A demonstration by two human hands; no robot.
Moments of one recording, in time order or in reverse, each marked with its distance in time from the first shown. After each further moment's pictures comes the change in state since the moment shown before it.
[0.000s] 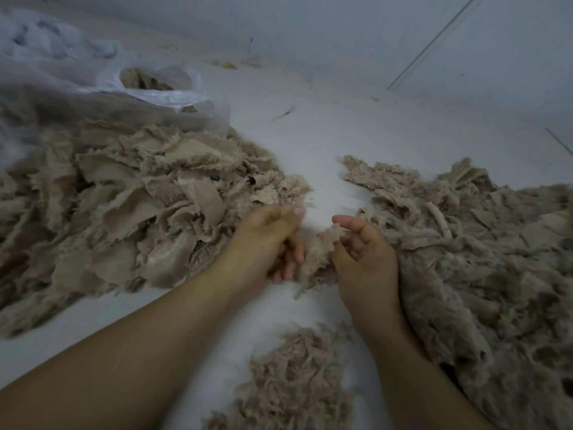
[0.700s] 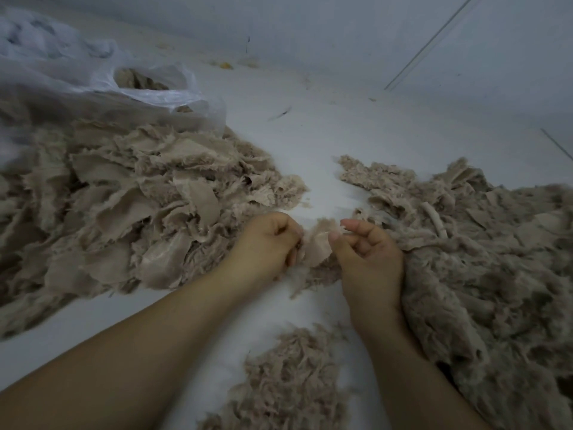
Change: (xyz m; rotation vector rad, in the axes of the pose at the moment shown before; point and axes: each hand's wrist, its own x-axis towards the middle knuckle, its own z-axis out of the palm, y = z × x) left_hand 0.004 -0.003 0.006 0.308 0.083 0.020; right_hand 0.002 -0.005 -0.001 0.075 0.147 0.032
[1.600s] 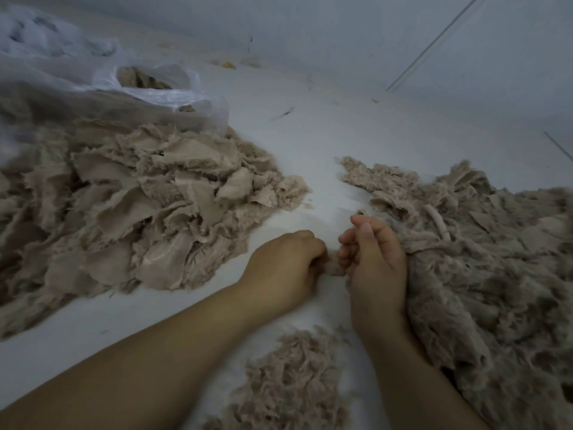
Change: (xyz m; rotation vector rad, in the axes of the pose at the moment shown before) left_hand -0.007 -0.007 0.012 0.911 -0.141 0.468; right_hand 0.000 -0.001 0.000 0.102 0.041 0.021
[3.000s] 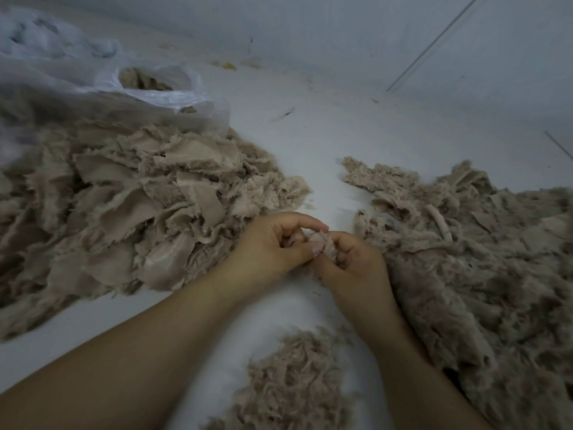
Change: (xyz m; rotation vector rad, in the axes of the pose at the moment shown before) left_hand -0.001 -0.010 -0.017 -1.043 0.095 -0.154; right_hand -0.004 0.004 -0.005 -0.341 -0.428 -0.092
